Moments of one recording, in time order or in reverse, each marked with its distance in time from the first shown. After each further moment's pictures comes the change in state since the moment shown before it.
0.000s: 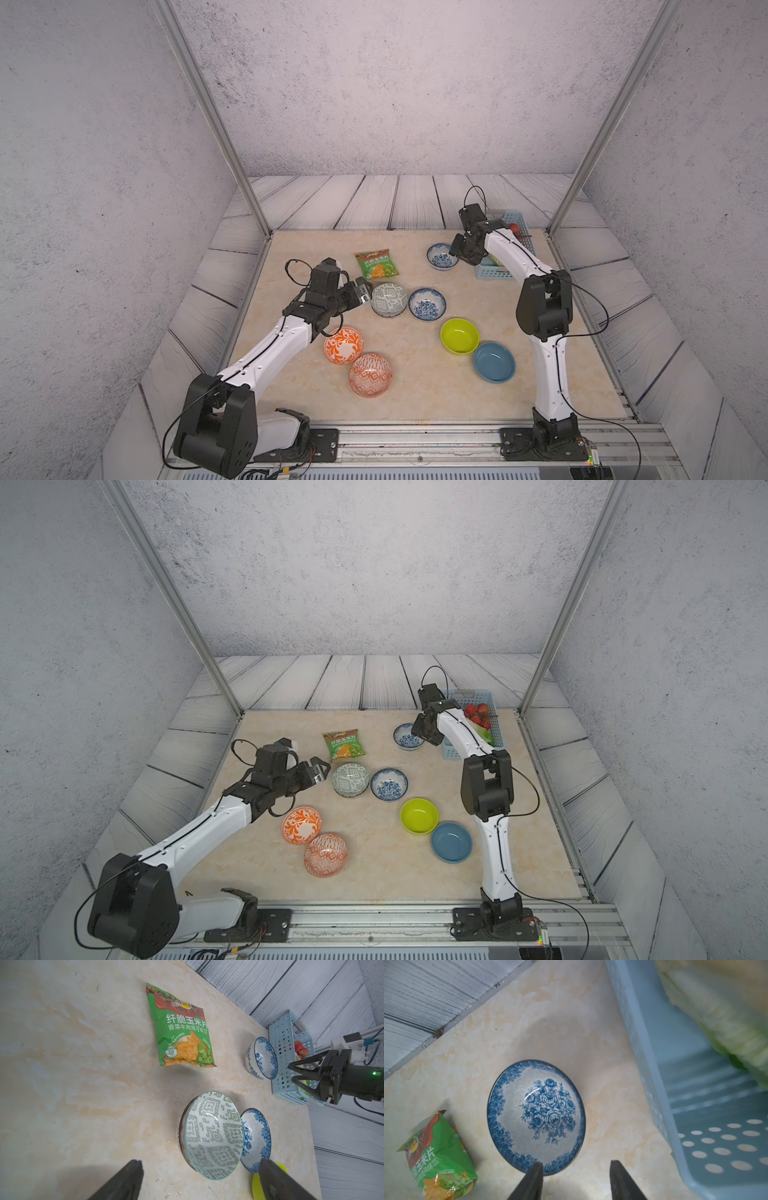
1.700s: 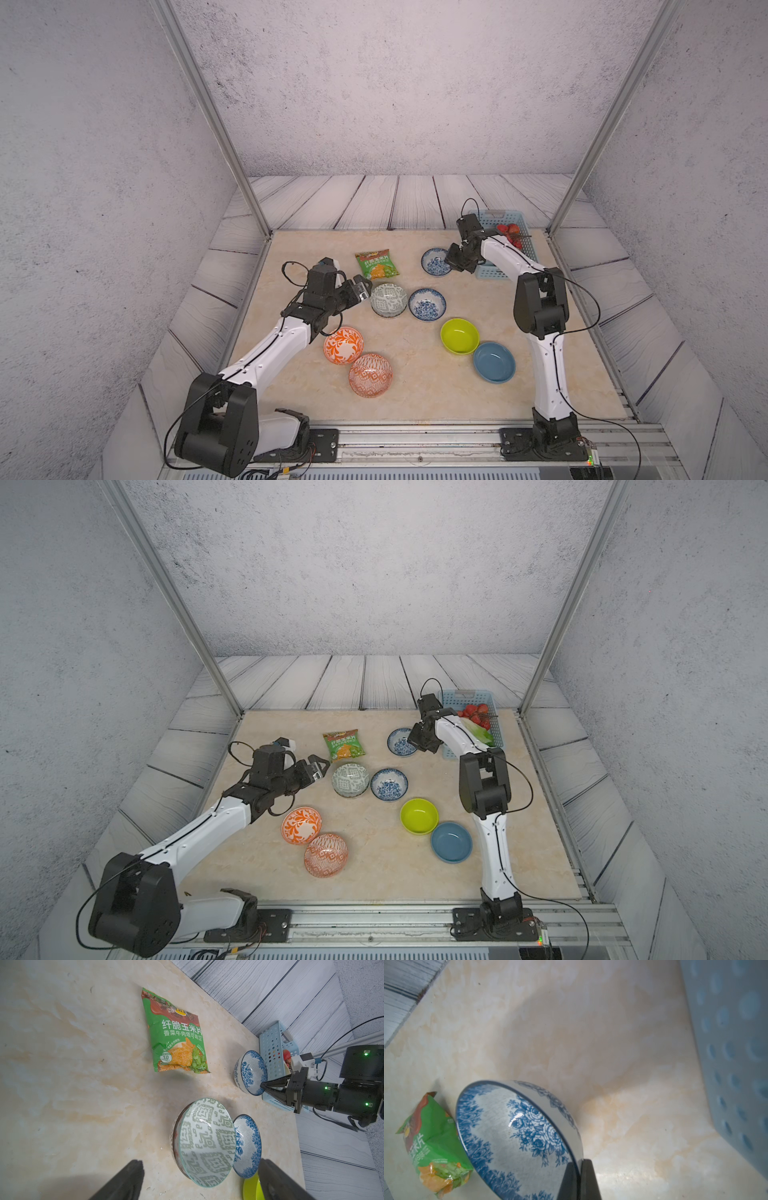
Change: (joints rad) left arm 0.026 0.003 -0.026 0.078 0.039 -0.040; right arm -0.002 0.012 -0.107 0.071 -0.162 0.007
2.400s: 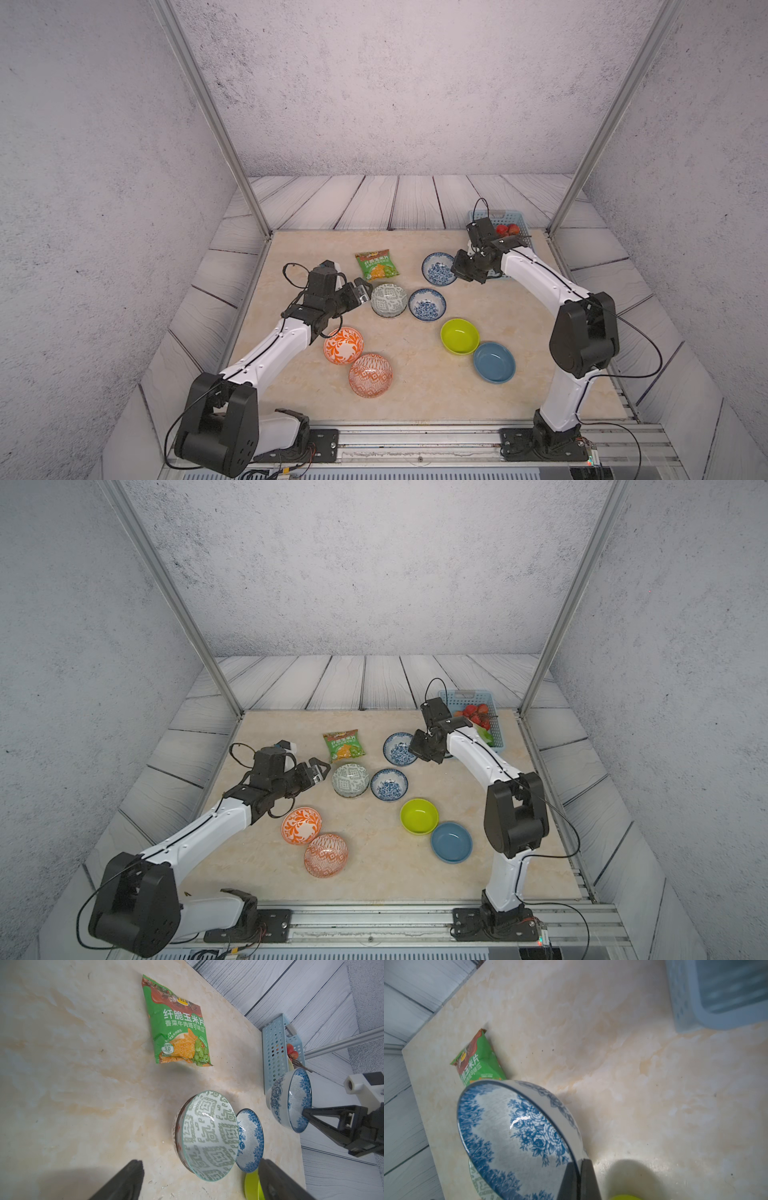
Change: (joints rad) left arm 0.000 0.000 -0.015 -0.012 0.019 0.001; right arm 0.080 -0.465 -0.410 0.026 -0.011 0.003
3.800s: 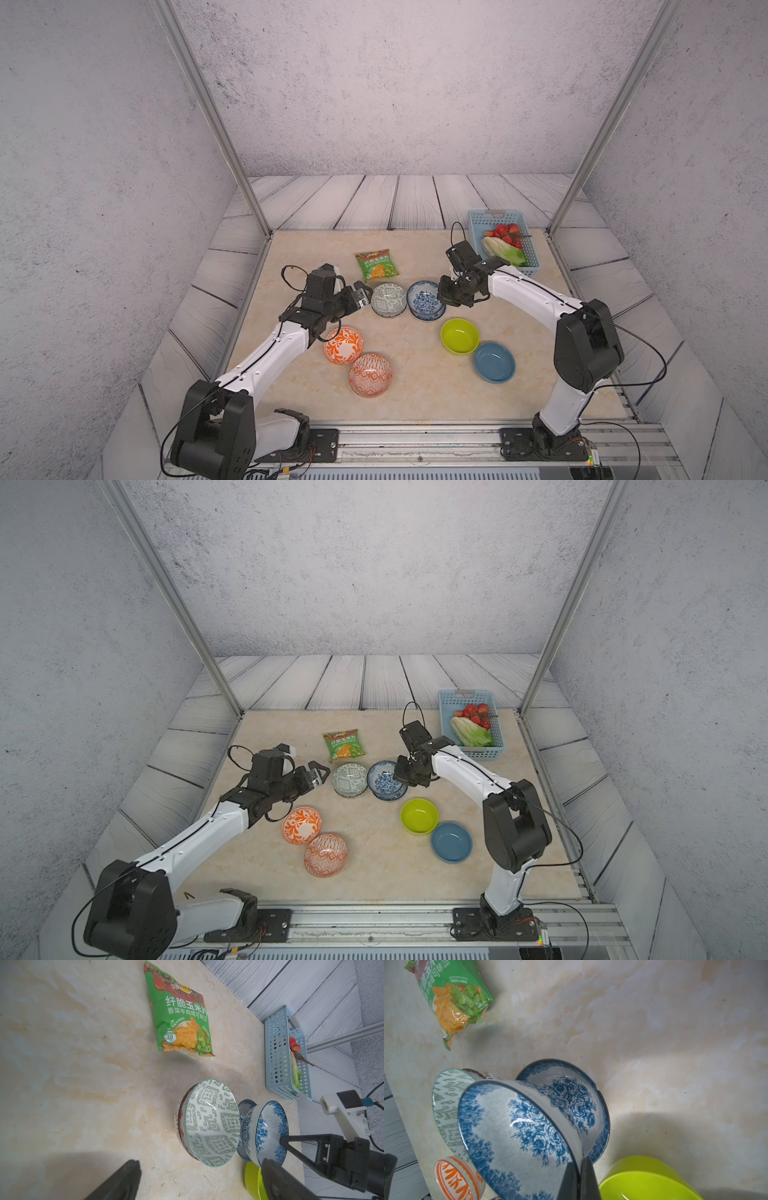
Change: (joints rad) left arm 0.000 -0.039 -0.019 -0.046 0.014 0.000; right arm 0.135 -0.049 -0.174 0.033 -0.007 0.006
